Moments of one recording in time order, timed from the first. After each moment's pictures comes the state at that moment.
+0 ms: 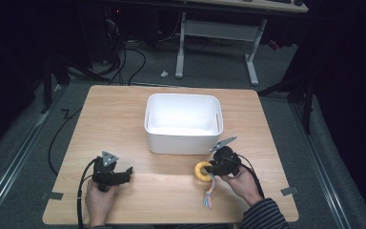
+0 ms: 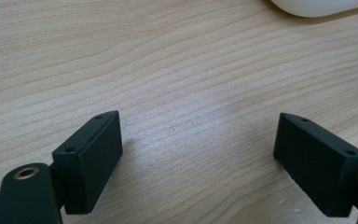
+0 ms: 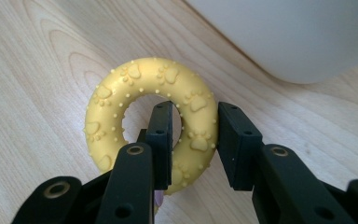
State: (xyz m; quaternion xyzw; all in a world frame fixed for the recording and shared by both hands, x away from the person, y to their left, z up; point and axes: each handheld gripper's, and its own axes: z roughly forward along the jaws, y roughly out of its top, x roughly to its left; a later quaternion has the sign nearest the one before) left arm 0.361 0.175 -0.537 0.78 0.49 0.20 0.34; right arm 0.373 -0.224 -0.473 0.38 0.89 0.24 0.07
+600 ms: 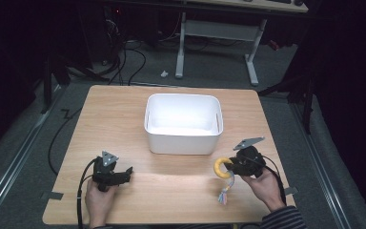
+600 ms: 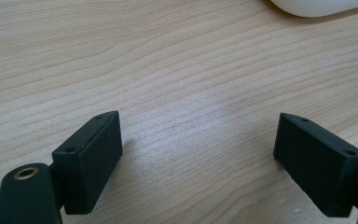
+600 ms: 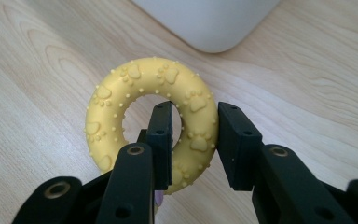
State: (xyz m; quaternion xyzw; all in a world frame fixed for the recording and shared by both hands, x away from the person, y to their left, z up) left arm 0.361 0.175 -0.537 0.78 0.49 0.20 0.34; right arm 0.347 -0.277 -0.437 0.43 0.86 0.25 0.12
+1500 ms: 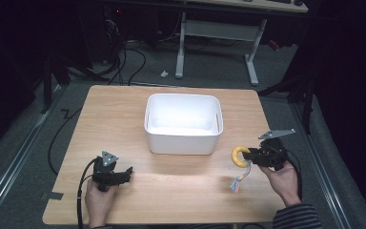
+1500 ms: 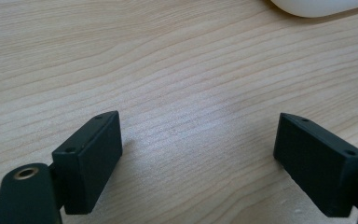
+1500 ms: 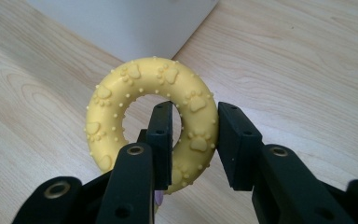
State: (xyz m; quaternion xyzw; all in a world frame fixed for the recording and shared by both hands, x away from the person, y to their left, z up) left arm 0.361 0.175 -0.537 0.78 0.49 0.20 0.34; right arm 0.353 -0.334 -0.413 0.48 0.81 0.30 0.14
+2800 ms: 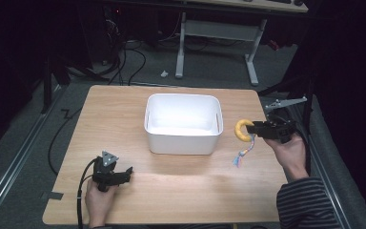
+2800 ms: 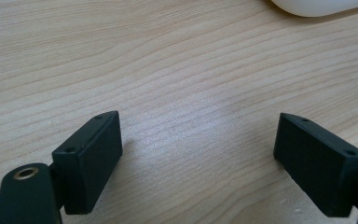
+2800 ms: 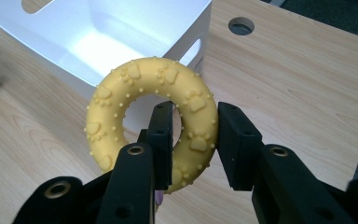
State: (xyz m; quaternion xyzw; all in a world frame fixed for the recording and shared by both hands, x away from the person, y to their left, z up) left arm 0.361 0.175 -0.537 0.78 0.49 0.20 0.34; right arm 0.390 -0.332 -0.334 0.47 0.81 0.32 0.16
